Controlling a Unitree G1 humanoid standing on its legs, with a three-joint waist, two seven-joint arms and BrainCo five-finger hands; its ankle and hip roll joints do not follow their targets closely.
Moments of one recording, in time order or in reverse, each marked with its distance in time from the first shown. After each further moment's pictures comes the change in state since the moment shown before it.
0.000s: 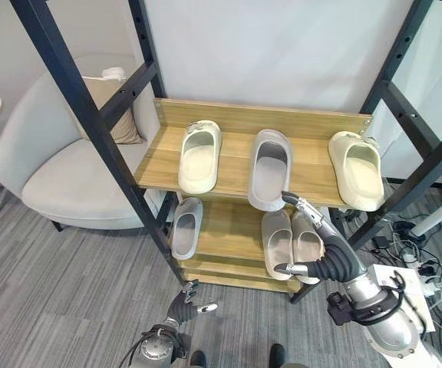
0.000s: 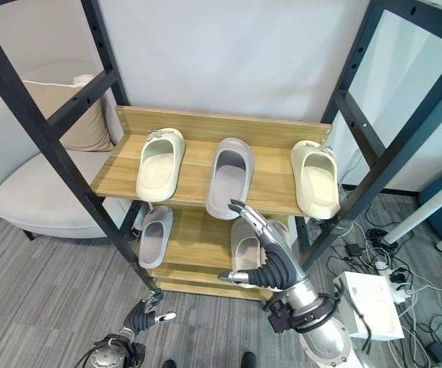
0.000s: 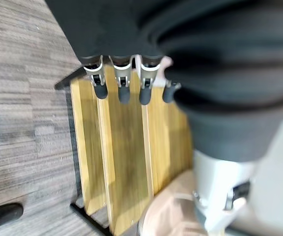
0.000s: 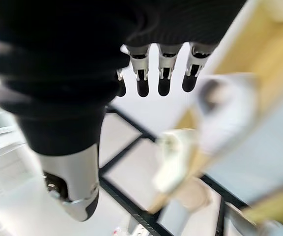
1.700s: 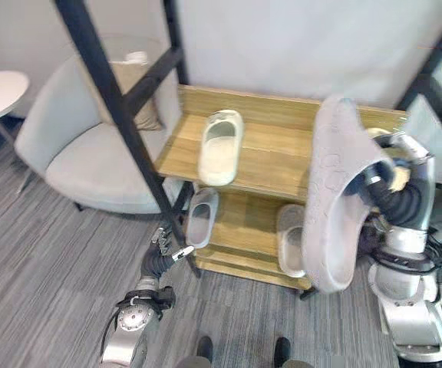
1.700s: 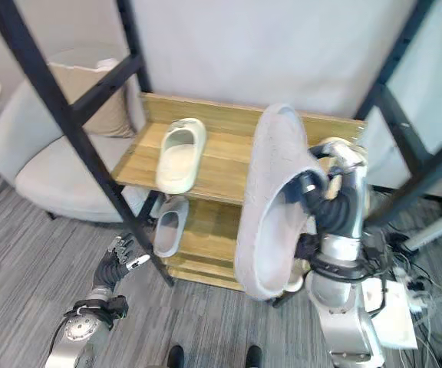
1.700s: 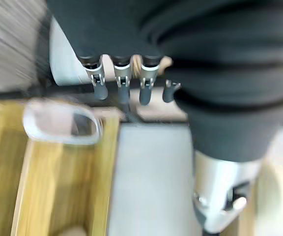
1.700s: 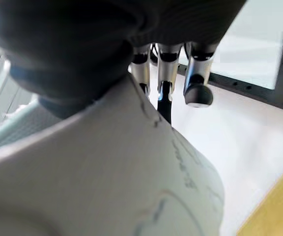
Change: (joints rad) left arm 0.007 0.045 0.148 -0.417 -0.118 -0.054 0.108; right arm -0.190 0.223 -0.108 0.057 -0.149 0.068 -0.366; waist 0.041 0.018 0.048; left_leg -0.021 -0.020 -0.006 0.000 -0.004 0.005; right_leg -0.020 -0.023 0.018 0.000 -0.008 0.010
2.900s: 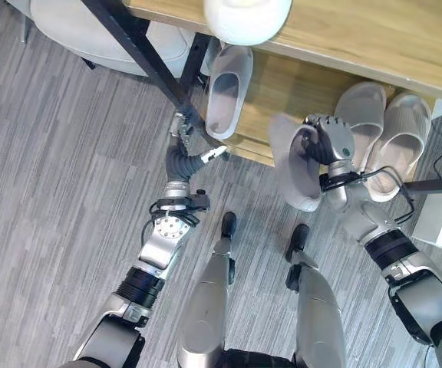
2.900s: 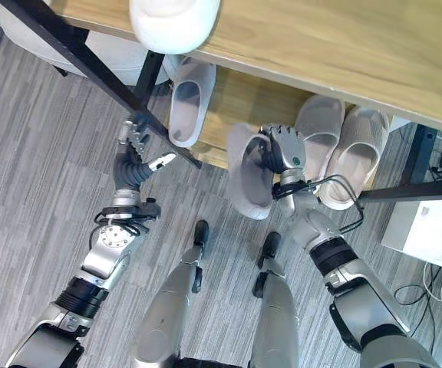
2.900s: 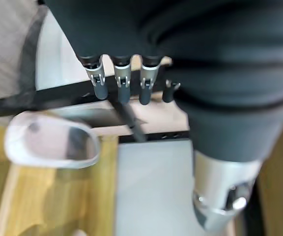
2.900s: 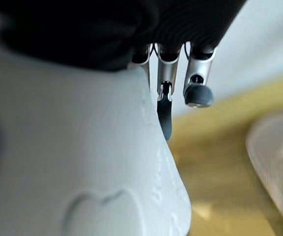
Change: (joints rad) left arm -0.584 0.024 -0.075 -0.043 0.061 -0.130 0.271; right arm -0.826 -0.191 0.318 1.018 -0.245 0.159 -0.163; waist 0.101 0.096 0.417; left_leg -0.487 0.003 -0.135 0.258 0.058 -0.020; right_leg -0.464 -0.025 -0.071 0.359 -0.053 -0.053
